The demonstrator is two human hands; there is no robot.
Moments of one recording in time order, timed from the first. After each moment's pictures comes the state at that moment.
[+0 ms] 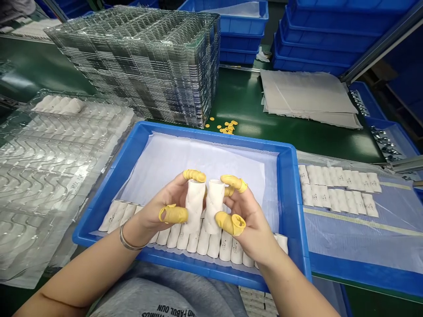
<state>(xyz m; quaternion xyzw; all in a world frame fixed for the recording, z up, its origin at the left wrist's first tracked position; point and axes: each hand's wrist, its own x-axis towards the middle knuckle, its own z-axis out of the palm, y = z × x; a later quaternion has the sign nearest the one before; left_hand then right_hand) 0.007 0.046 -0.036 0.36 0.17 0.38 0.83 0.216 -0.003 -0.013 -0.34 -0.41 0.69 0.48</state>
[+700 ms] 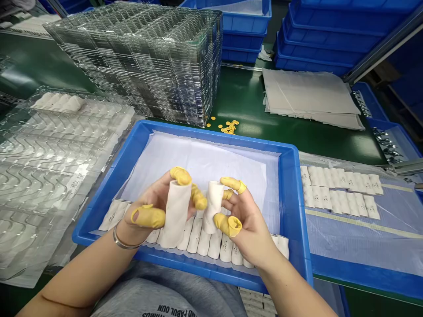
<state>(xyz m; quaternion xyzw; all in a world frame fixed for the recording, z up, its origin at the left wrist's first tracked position) -0.004 0.045 -0.027 0.38 0.12 0.39 0.83 0.211 -0.006 -0.012 -0.38 -0.41 0.68 0.47</state>
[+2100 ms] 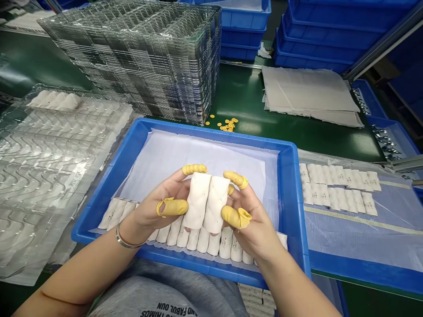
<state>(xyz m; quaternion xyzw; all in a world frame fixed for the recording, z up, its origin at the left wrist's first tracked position) 0.004 0.047 -0.027 0.36 0.12 0.36 0.85 0.216 0.001 -0.006 -0.34 -0.33 0.75 0.47</state>
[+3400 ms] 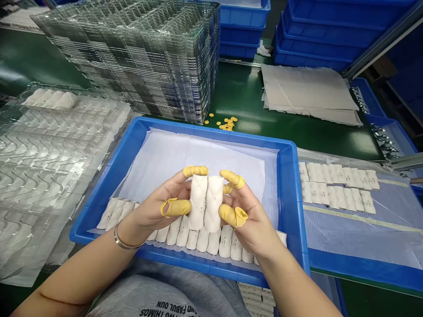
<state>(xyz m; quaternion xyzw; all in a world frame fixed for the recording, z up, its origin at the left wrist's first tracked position) 0.004 0.046 -0.030 0.38 0.19 0.34 0.84 0.217 0.000 -0.008 -0.37 -0.37 0.71 0.46</state>
